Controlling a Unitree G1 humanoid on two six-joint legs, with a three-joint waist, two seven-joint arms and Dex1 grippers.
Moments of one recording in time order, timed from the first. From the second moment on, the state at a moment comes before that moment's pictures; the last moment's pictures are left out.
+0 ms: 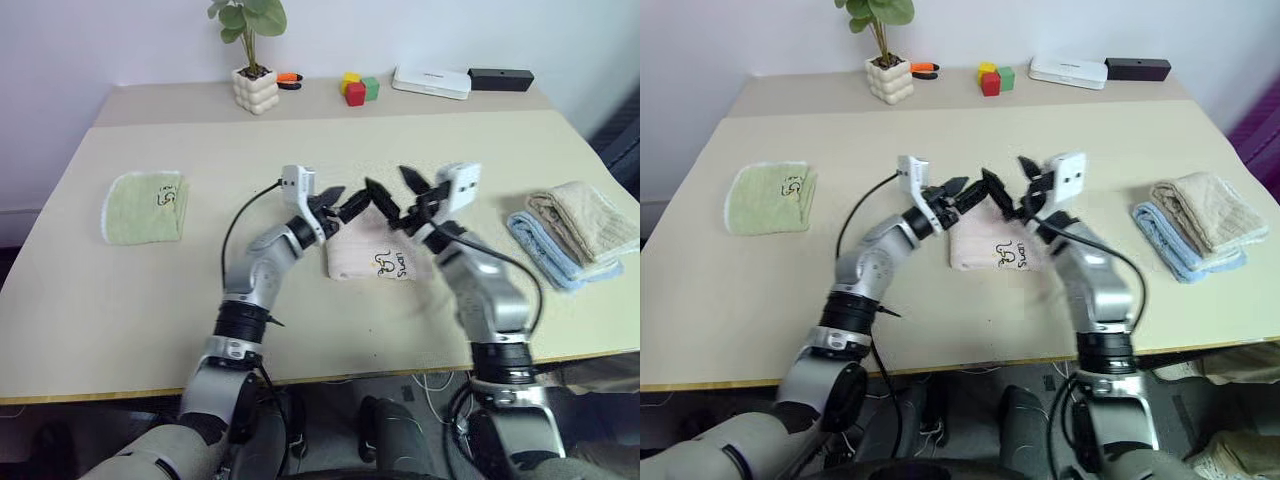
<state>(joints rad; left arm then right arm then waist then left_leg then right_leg) -0.70 -0.09 0.05 0.42 -0.46 0.38 -0.50 -0.46 -0.13 -0.08 0.01 0.37 0.28 0.37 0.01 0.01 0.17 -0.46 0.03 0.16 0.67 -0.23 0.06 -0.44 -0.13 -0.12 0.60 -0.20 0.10</state>
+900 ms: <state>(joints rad) -0.70 -0.05 0.08 0.56 -0.34 0.26 -0.41 -0.43 -0.12 -0.09 0.25 0.18 0.16 0.16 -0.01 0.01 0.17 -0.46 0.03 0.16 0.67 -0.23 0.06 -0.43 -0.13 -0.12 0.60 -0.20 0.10</state>
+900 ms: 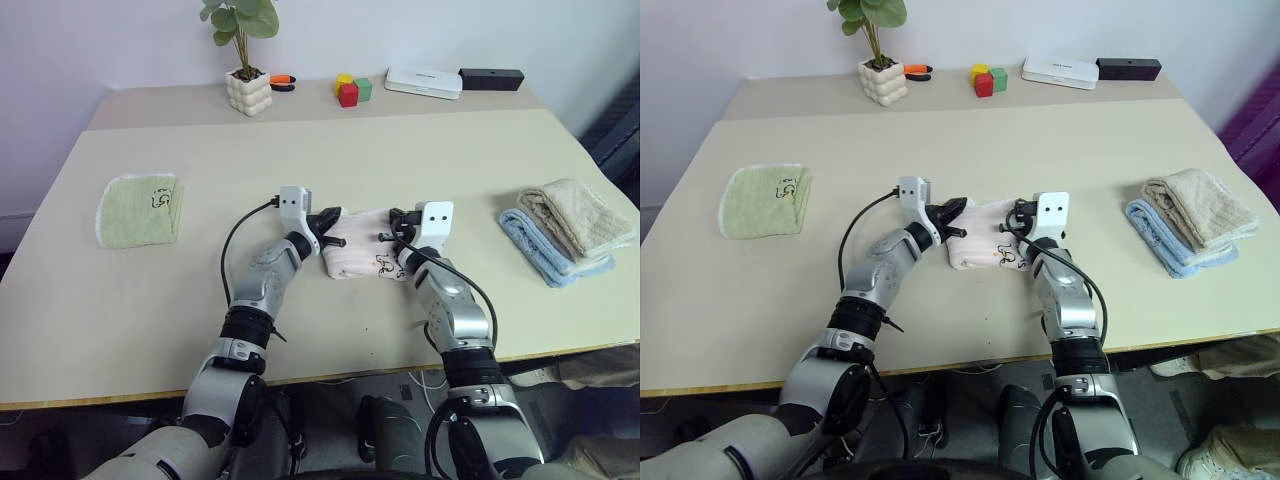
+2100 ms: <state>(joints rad) -0.57 0.28 0.15 0.24 -0.81 1.22 -0.72 -0.27 -0.65 -0.16 -0.12 0.46 0.26 0.95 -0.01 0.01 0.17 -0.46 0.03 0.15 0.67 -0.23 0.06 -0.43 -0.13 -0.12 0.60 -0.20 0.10</state>
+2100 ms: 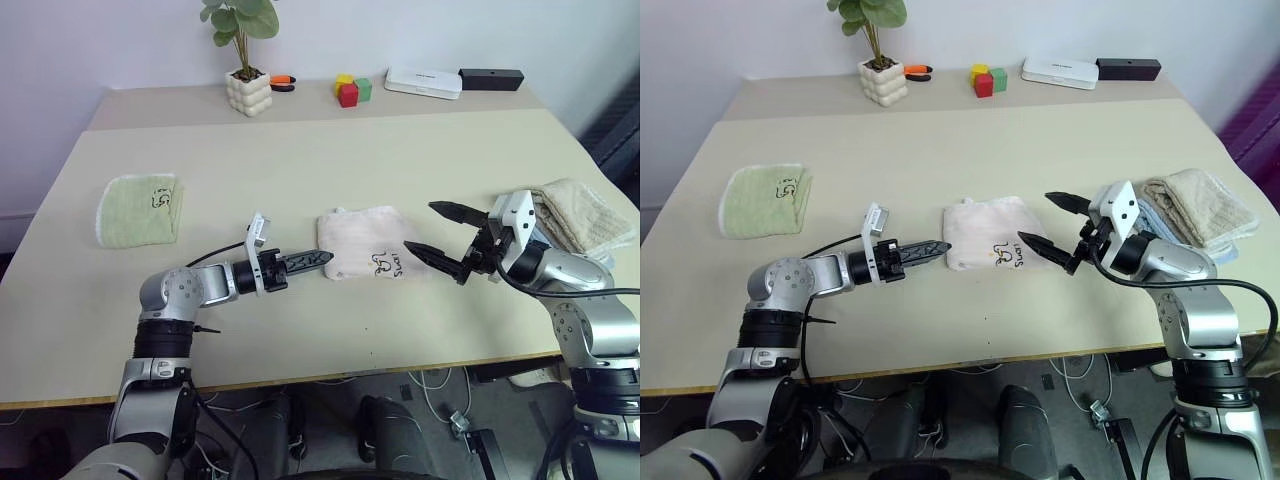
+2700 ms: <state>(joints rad) -0.80 0.04 0.24 0.61 -0.74 1.12 -0.52 -0.28 -0.65 -0.16 -0.12 0.41 0.23 0.91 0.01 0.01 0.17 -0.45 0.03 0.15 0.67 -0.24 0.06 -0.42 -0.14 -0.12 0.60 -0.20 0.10</state>
